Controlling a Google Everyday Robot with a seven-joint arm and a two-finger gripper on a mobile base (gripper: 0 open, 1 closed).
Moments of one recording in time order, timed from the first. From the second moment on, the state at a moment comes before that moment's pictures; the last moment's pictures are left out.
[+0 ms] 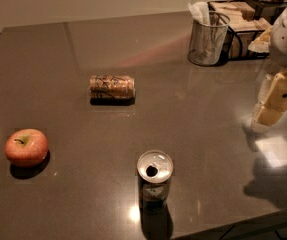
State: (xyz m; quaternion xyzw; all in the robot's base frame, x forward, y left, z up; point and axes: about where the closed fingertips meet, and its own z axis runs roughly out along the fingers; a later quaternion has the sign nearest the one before) arm 0.438 -0.217 0.976 -0.60 0.78 -0.03 0.16
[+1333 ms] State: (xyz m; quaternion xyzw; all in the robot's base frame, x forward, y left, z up) arm 0.490 -0.145 0.976 -0.63 0.75 0.03 0.21
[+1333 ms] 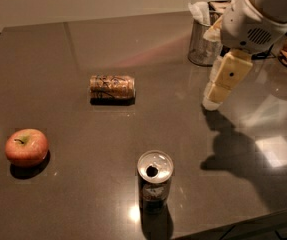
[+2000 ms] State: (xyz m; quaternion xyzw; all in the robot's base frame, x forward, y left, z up) arm 0.519 -0.090 0.965 -0.65 0.73 0.06 0.22
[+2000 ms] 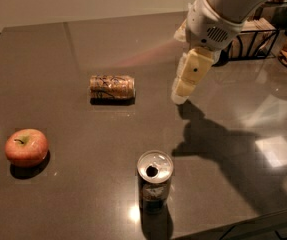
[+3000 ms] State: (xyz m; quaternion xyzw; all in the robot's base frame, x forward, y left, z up) arm 0.566 -0.003 0.903 -0.66 0.72 0.11 0.18
